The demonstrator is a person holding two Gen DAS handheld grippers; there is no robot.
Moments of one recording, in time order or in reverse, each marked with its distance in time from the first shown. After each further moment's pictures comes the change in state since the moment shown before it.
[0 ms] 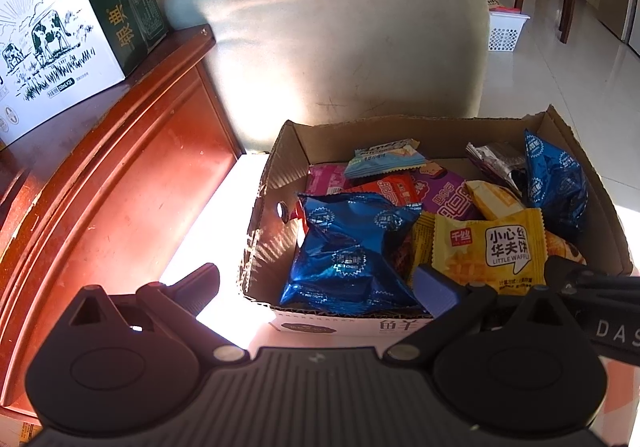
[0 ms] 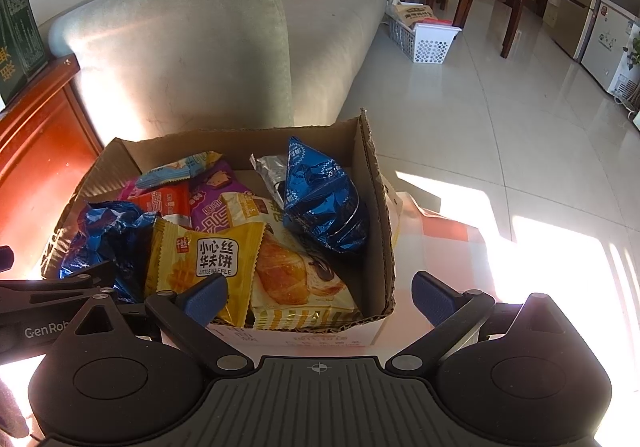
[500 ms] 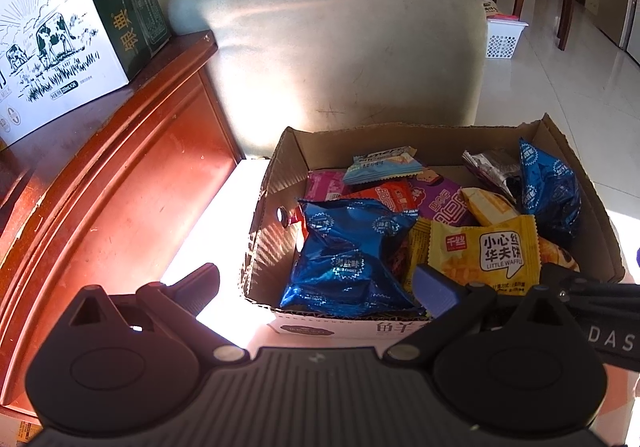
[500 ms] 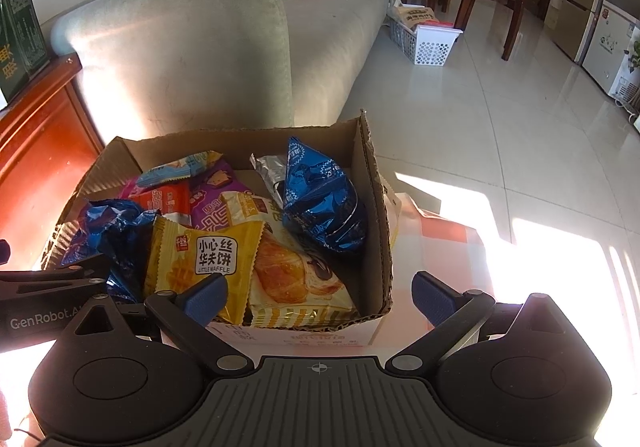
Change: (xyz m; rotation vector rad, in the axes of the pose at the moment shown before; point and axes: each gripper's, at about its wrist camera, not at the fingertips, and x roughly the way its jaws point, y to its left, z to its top) left arm -0.006 0.002 0.000 -0.007 -0.016 -0.010; right arm -0.002 -0.001 -0.001 -0.014 -0.005 -0.005
